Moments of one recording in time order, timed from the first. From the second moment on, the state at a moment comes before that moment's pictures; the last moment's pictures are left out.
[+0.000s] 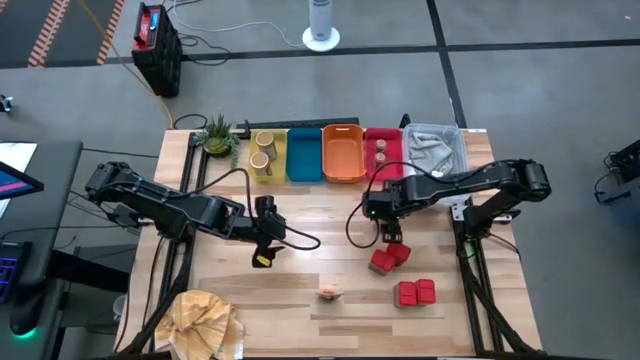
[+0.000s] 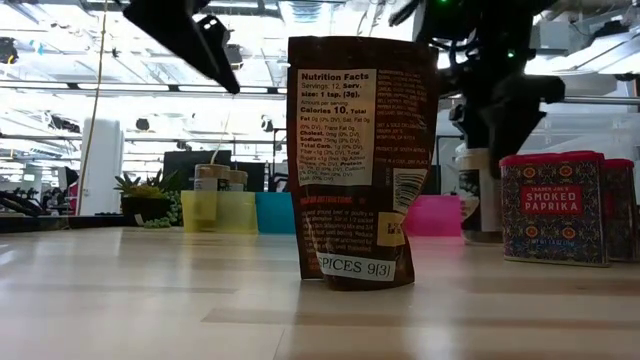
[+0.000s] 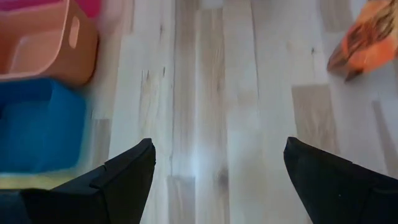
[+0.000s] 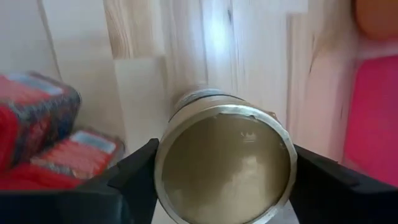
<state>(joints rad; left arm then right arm) -0.29 1.34 1.11 -0.68 -0.35 -0.12 0.01 1.49 1.06 -0.97 0.15 0.07</state>
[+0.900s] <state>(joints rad) -0.28 1.24 0.89 -0.41 -0.55 -0.09 -0.04 1.72 1.43 -0.77 0.09 -0.03</state>
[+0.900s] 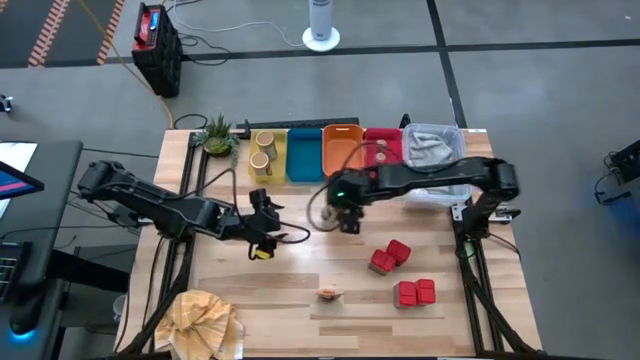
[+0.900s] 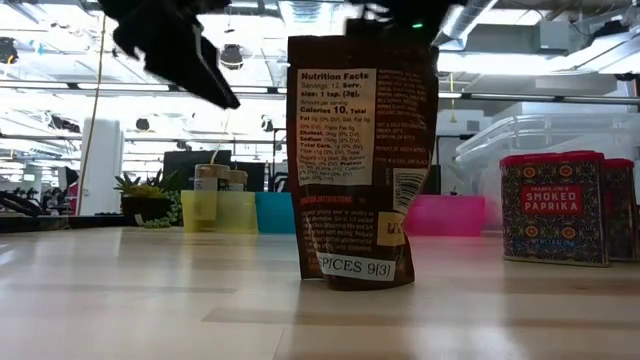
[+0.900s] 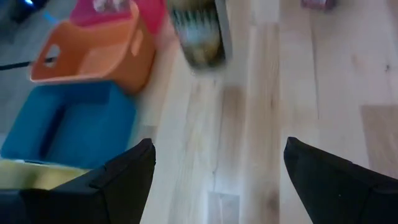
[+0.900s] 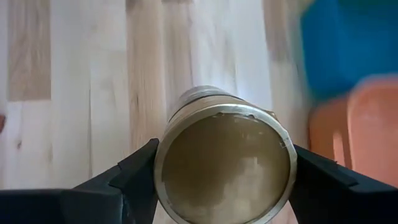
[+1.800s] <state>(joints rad) -0.27 1.17 0.89 -0.52 -0.54 -0.30 -0.07 2.06 1.90 -0.97 0.08 -0.28</state>
